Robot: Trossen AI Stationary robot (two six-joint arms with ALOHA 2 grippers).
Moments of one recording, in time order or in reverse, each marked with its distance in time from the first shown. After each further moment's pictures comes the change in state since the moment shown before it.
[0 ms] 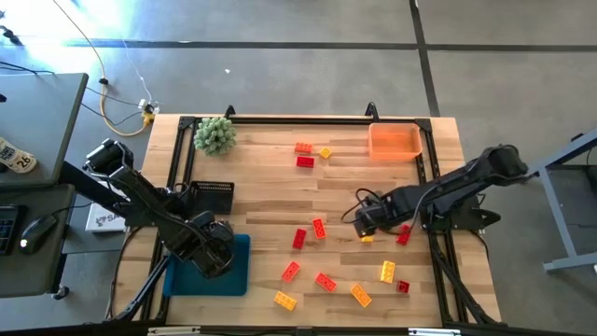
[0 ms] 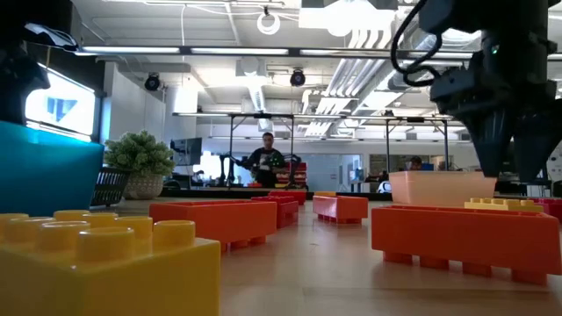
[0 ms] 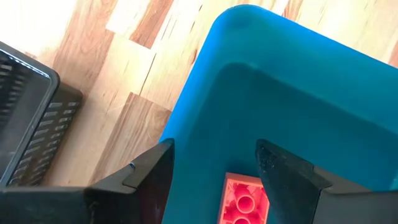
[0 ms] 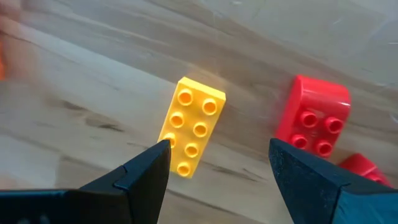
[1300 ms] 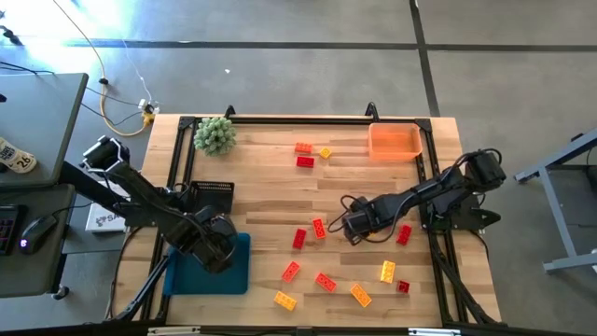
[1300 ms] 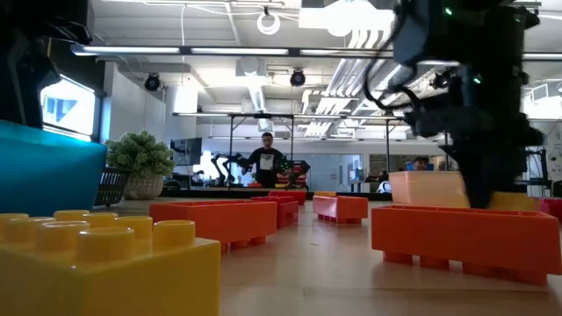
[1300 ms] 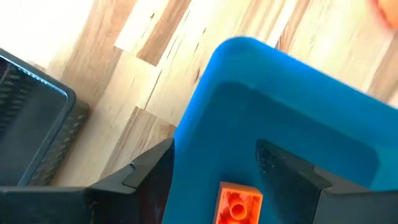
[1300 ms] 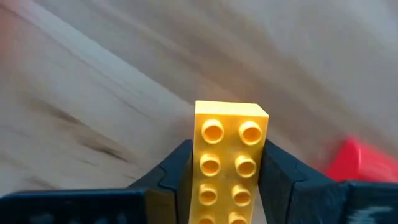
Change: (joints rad) left arm 0.061 -0.064 0.001 0.003 -0.002 0.025; right arm -0.012 0.187 0.070 0.084 0.078 -0.264
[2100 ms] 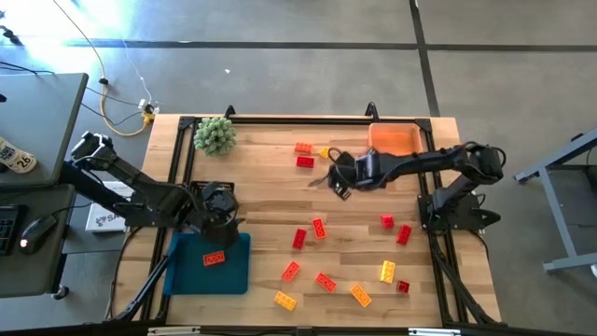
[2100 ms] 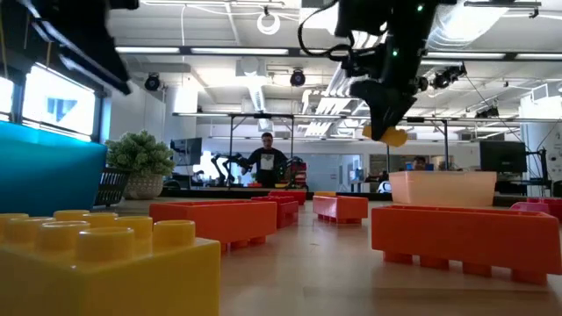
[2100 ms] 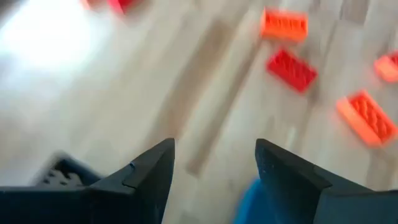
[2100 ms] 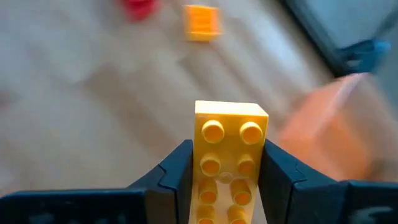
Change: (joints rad) left arm 0.206 -0.220 0.000 0.089 -0.224 0.337; right arm -0.338 -0.004 0.308 -0.210 0.480 -0.631
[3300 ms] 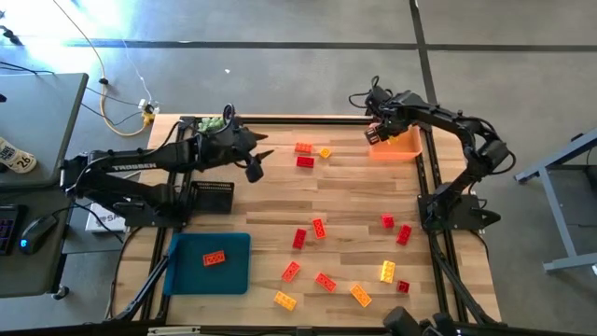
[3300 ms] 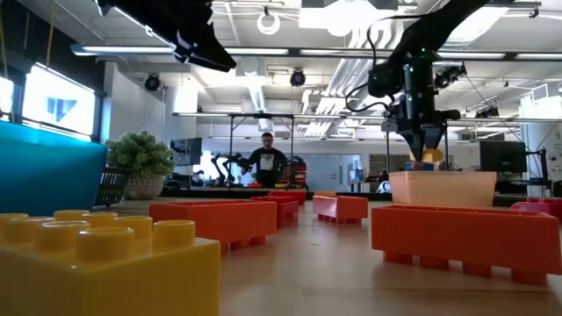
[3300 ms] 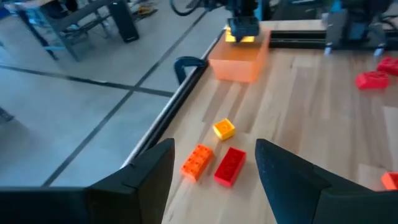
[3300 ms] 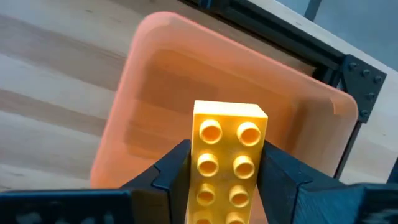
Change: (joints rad) left arm 0.758 -0.011 -0.001 0.651 0.342 0.938; right arm -0.782 0.000 0.000 -0.047 -0.298 -0.267
